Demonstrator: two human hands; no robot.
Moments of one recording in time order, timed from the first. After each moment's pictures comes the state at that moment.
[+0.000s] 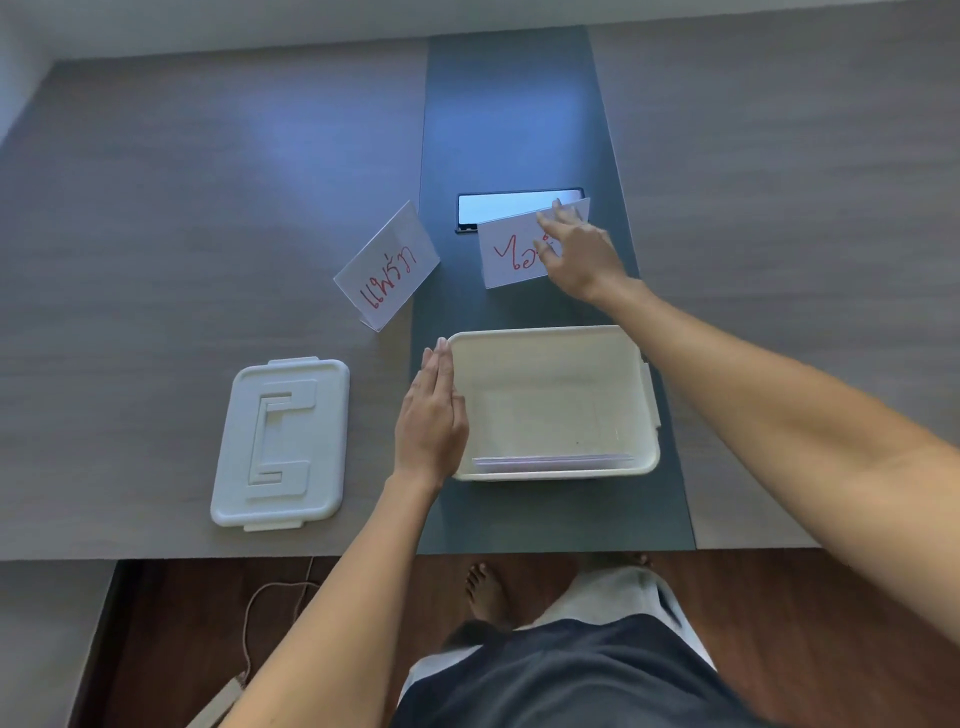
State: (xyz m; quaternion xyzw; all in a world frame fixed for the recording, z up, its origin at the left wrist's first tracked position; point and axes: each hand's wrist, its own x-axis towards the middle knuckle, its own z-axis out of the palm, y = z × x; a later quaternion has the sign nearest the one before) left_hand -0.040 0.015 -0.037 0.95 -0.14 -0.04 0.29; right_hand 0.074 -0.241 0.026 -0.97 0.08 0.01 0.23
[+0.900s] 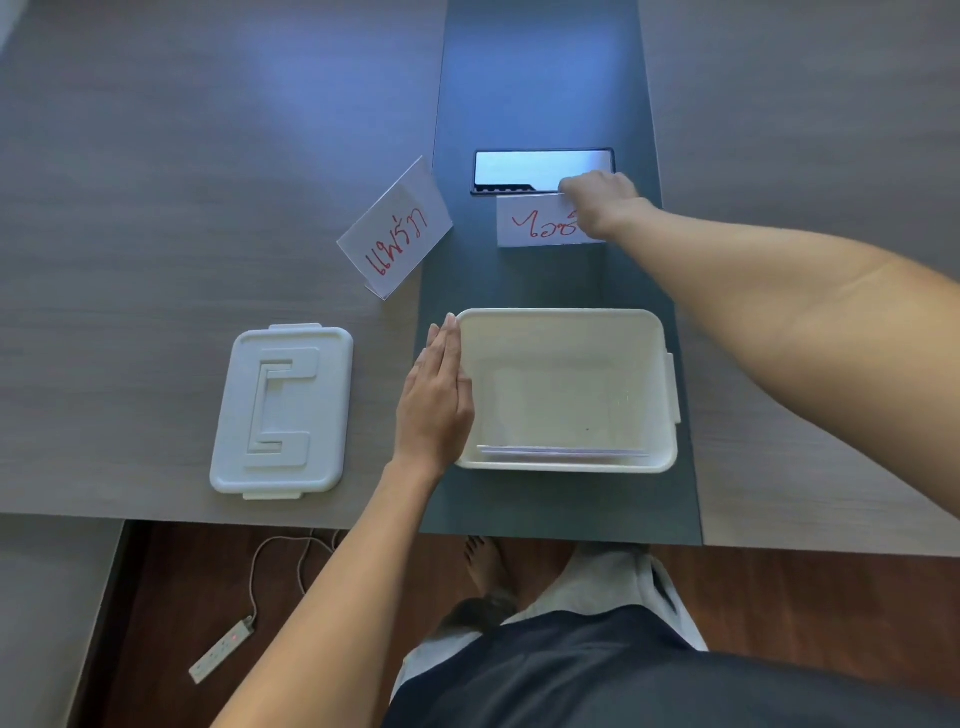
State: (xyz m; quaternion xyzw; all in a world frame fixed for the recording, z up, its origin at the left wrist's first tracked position) left_hand -0.040 0.015 -0.035 0.94 -0.12 -0.05 0.30; right_hand 0.148 -0.265 0.004 -1.00 0.01 0.09 -0.02
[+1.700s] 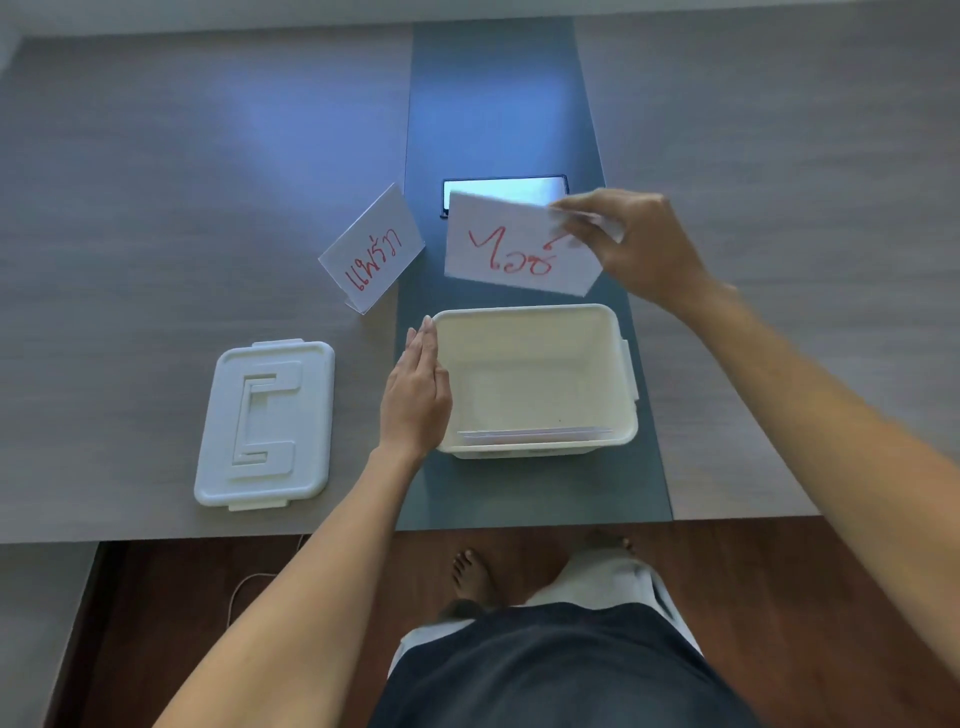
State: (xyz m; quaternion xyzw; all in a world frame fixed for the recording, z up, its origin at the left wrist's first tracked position) left_hand -0.039 0.016 -0.038 0.94 -0.13 -0.05 0.32; right_hand -0.026 -0.264 0.108 -0.93 -0.07 -0.17 0.33
